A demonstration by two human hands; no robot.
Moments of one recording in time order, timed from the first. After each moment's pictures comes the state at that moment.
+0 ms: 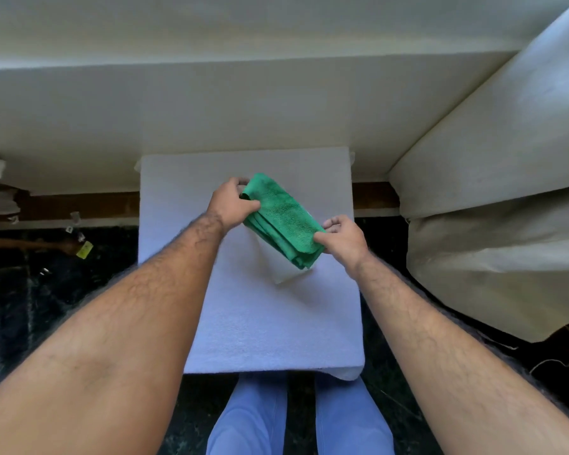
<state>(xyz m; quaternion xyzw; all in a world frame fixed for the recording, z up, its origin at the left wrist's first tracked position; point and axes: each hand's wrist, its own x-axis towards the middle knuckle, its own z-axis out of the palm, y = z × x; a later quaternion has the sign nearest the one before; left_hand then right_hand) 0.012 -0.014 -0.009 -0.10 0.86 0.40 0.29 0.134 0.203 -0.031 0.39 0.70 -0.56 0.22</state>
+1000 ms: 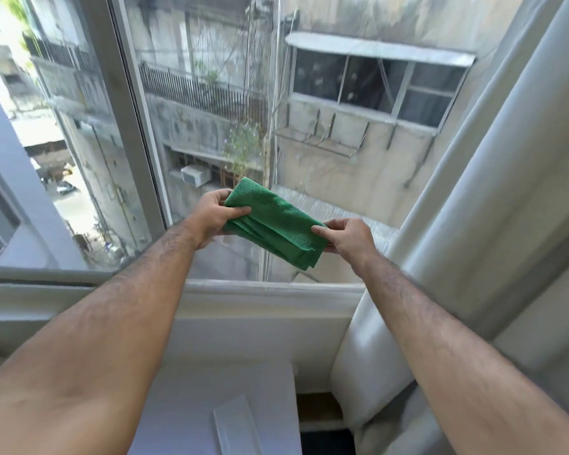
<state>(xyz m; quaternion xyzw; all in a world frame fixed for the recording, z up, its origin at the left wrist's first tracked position) -0.090 0.032 0.529 0.09 0.71 0.68 0.14 0.011 0.308 0.512 0.17 0.78 -0.60 -0.10</state>
